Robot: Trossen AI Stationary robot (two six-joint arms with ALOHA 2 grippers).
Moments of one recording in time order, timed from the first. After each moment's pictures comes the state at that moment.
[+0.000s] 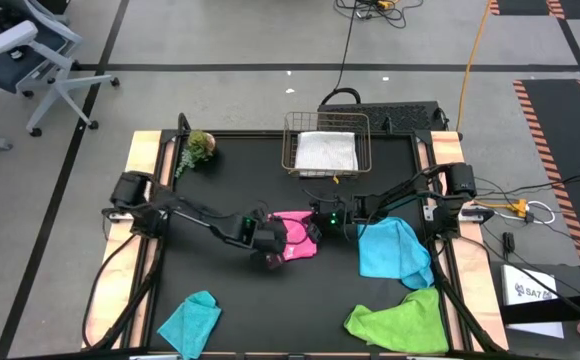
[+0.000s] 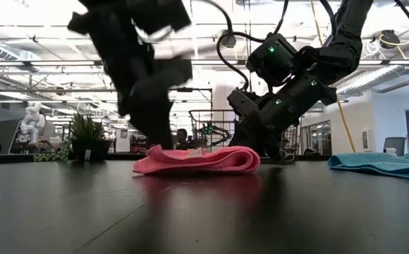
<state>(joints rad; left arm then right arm) -0.20 1.83 1.08 -0.40 -0.29 -0.57 -0.07 1.85 0.70 0.42 0.05 0.59</state>
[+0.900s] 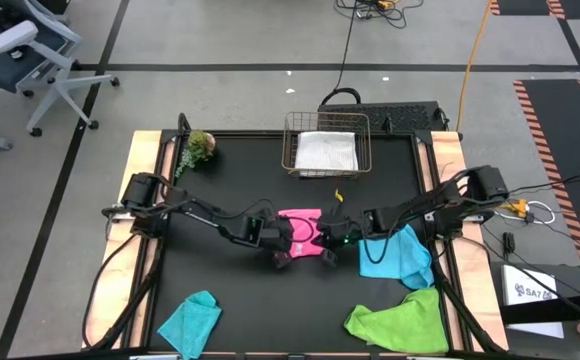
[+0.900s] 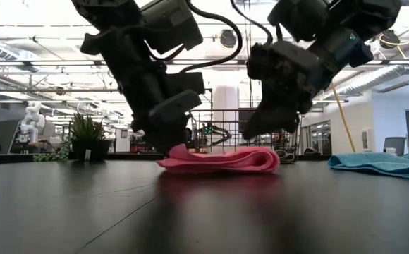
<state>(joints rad) -0.17 1.91 1.08 -0.25 -0.29 -0.53 0.15 1.63 0.70 0.20 0.05 0.51</state>
